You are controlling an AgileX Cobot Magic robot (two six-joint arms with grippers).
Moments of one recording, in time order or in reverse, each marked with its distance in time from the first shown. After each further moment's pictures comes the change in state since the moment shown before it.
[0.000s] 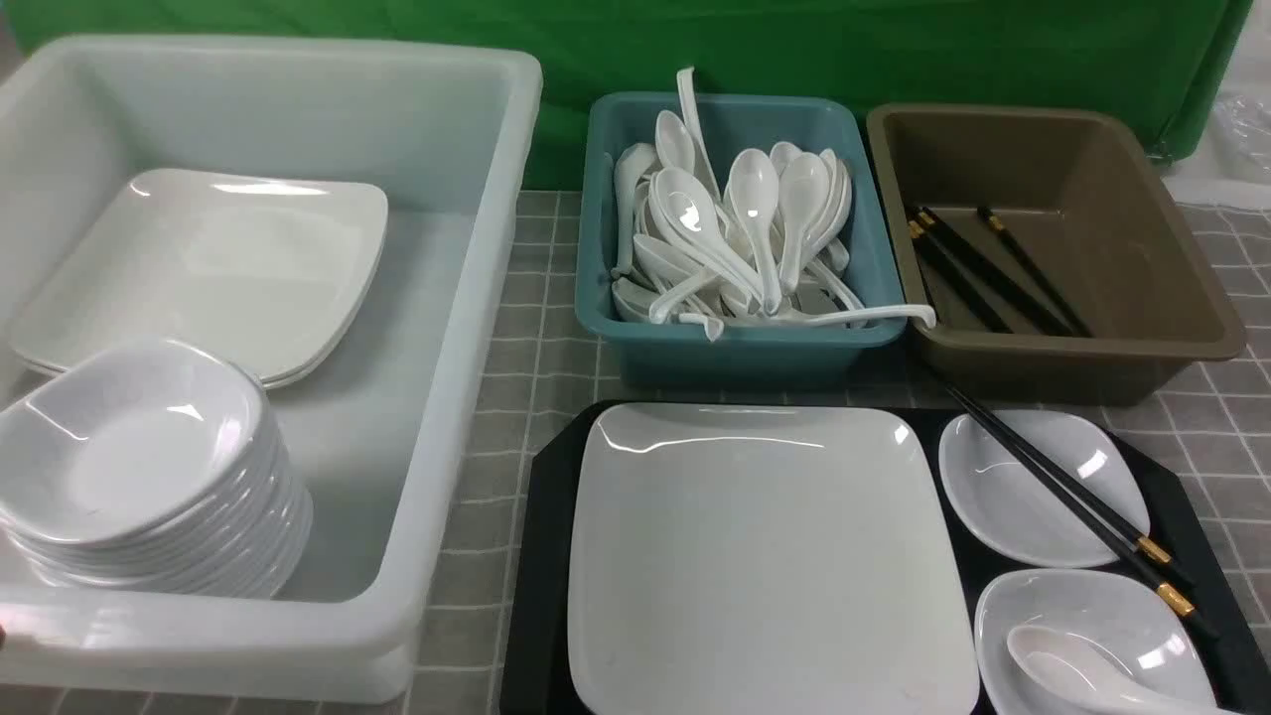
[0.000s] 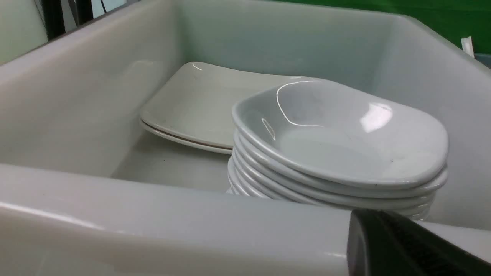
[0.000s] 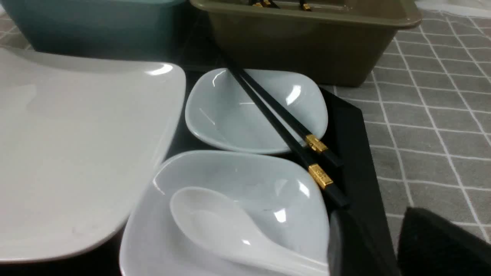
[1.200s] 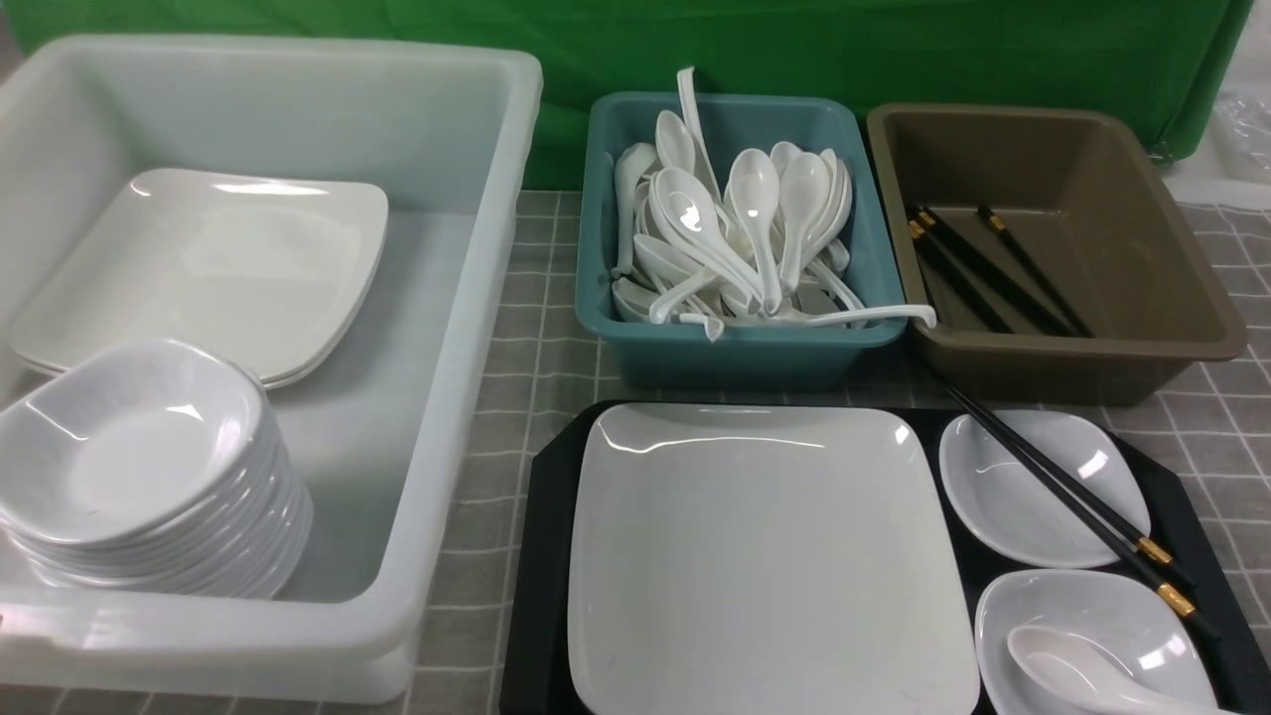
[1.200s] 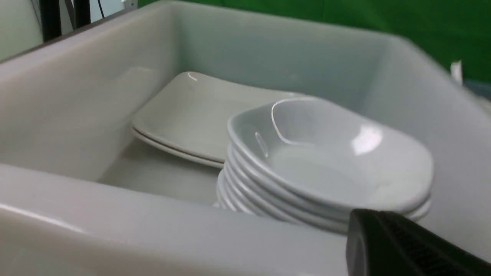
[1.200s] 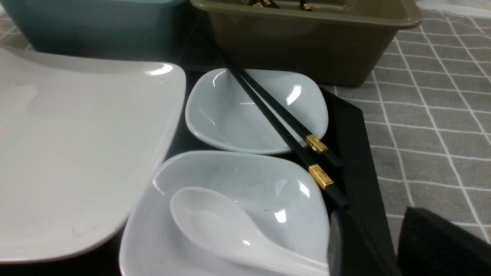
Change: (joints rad) right arm 0.000 0.000 0.000 0.000 0.000 0.000; left arm 0.000 0.000 0.001 -0.181 -0.072 -0.022
